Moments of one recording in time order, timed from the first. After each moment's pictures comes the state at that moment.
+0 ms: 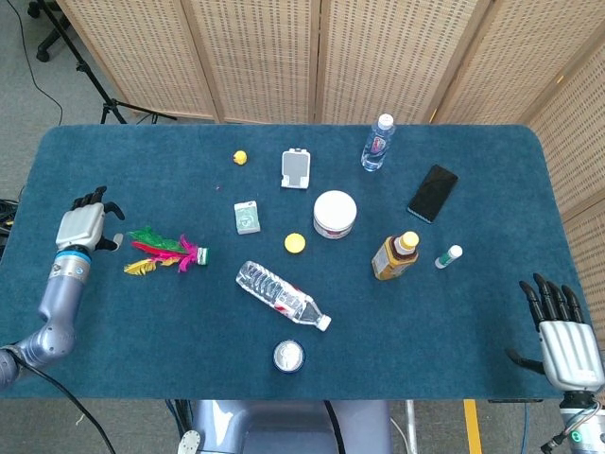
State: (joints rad) left arm -0.73 -1.30 -0.24 -1.34 0.53 0.82 0.38; right arm 0.05 -1.12 0.05 -1.65 -1.48 1.47 -0.16
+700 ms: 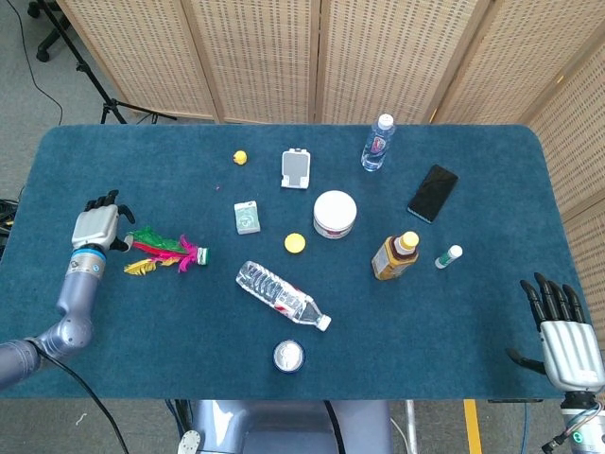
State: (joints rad) left arm -0.79 -1.36 -0.20 -1.30 0.43 0.82 0.45; right arm 0.04 -1.12 0.05 -1.65 -1.49 1.49 -0.15
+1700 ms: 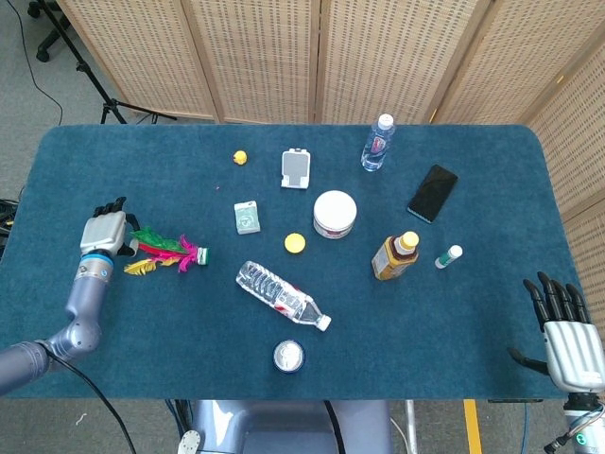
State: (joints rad) left arm -0.80 -1.40 -0.18 -1.28 0.44 0.83 0.45; right arm 0.04 -1.11 0.05 -1.65 -1.50 1.51 -0.13
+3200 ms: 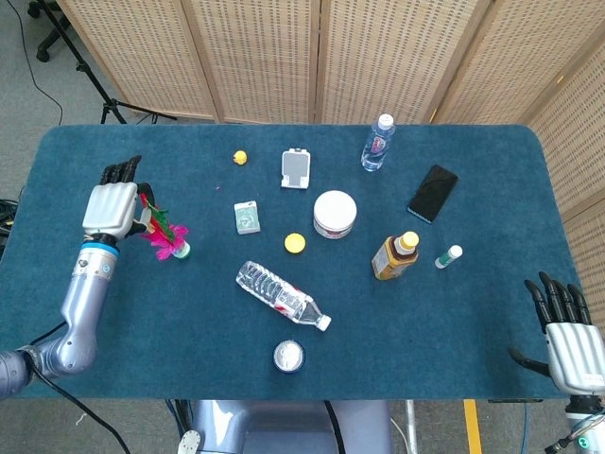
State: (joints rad) left arm -0.81 -1.24 -0.25 -1.63 0.62 1.08 0.50; right arm 0.03 -1.10 0.05 -1.66 -1.52 1.53 -0.12
